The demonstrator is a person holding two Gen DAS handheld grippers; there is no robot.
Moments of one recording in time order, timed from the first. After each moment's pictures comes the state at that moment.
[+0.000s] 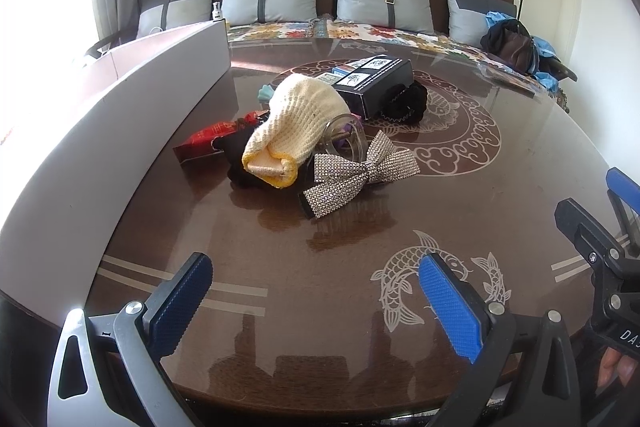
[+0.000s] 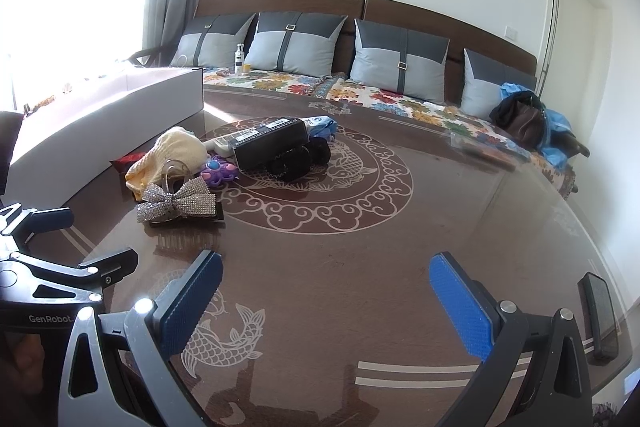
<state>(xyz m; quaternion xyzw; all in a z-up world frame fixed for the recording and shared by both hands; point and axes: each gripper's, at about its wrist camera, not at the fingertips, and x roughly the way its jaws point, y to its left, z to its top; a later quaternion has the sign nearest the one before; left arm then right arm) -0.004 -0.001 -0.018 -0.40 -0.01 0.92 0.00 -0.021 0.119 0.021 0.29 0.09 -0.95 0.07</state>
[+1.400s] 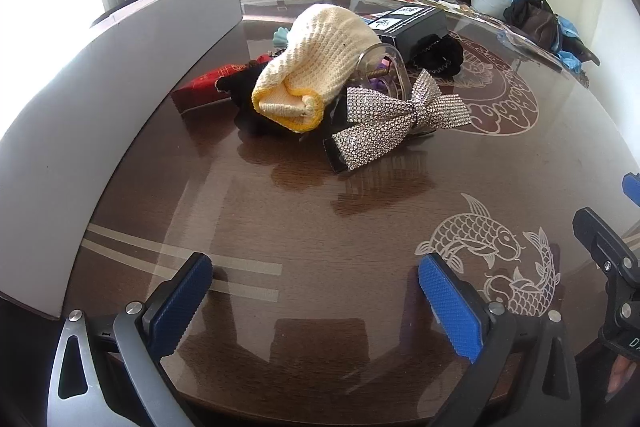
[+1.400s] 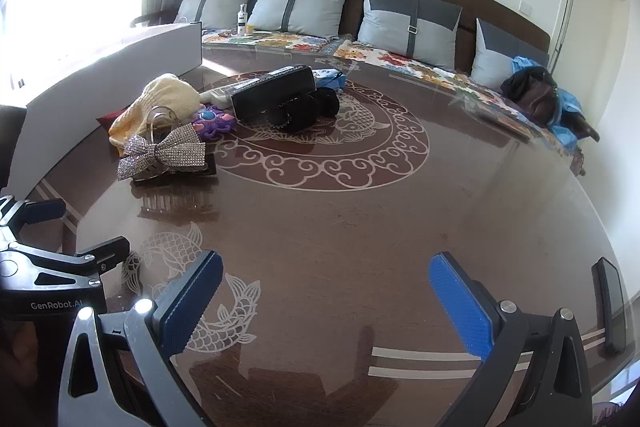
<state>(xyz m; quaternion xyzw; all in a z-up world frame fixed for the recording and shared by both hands) -0.020 -0.012 -0.055 -0.46 -0.01 0.89 -0.03 -0.042 0.117 -0.011 0.35 0.11 -0.93 0.07</state>
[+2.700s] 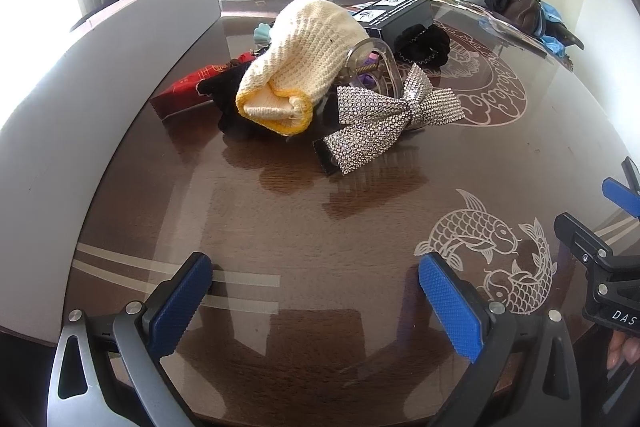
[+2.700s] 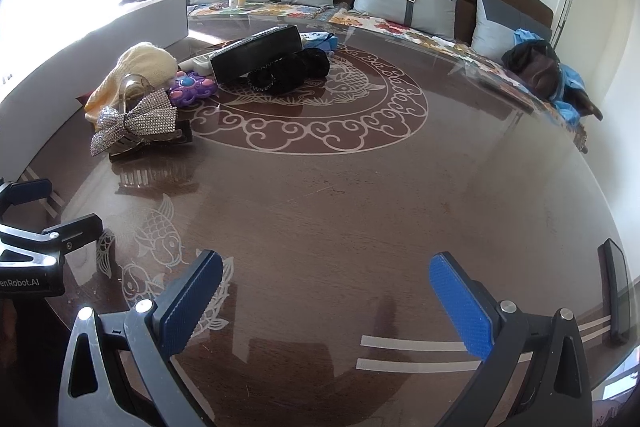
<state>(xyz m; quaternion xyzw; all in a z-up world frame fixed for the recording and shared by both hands) -0.028 -0.014 -0.055 -0.47 0.01 0.88 0.01 -0.057 0.128 -0.028 0.41 0.10 -0.90 0.06</state>
